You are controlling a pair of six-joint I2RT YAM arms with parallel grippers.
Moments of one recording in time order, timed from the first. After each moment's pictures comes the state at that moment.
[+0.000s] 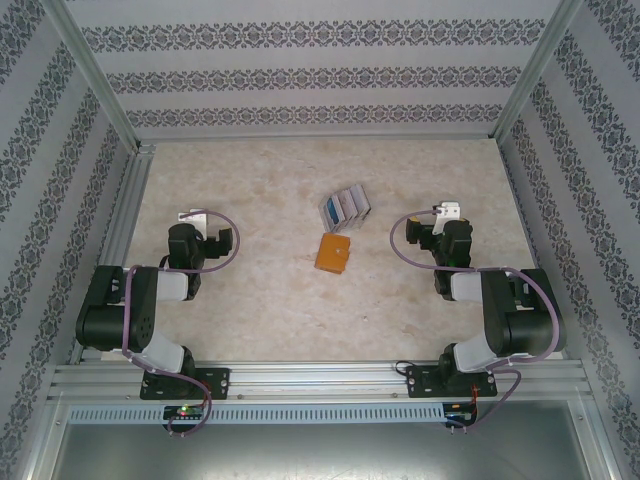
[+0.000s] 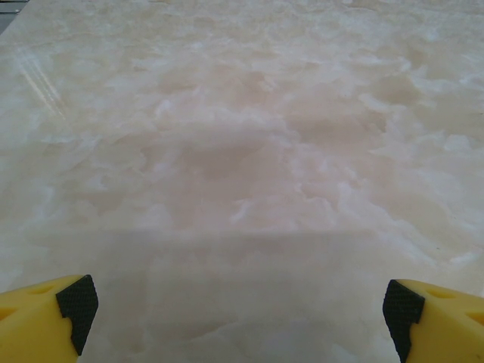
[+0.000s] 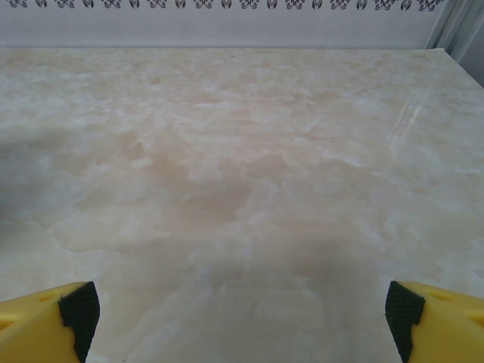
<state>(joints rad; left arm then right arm) 0.02 1.54 0.40 0.66 -0.02 -0.01 0.00 1.50 0.38 0.75 0.03 0.02</state>
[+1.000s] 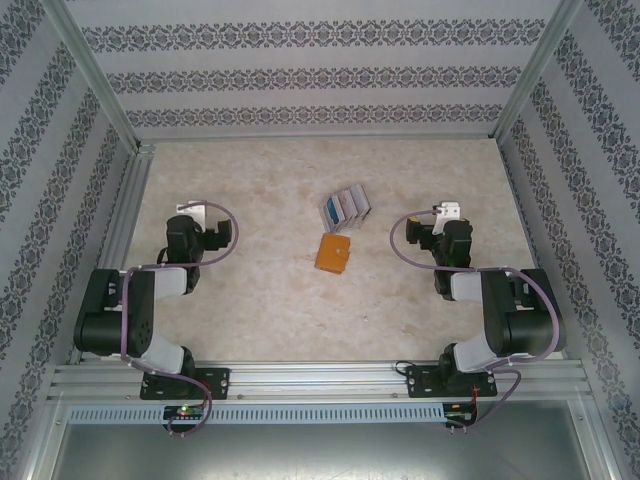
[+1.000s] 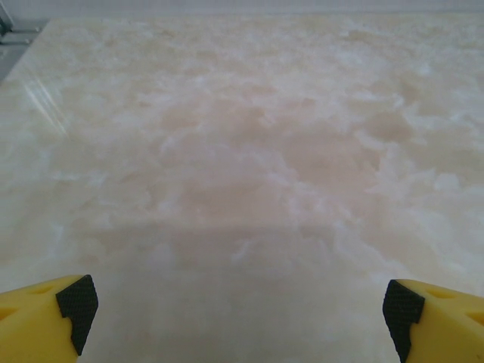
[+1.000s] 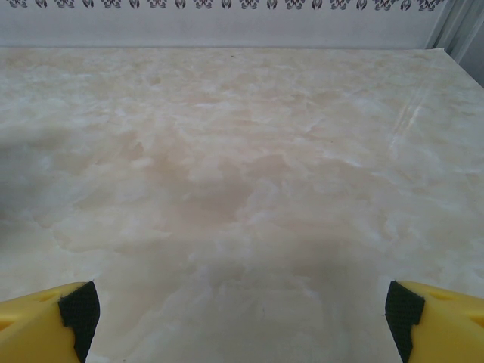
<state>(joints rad) 0.02 1.49 0.47 0.57 -0.03 -0.01 0.00 1.50 0.38 0.75 0.03 0.02</state>
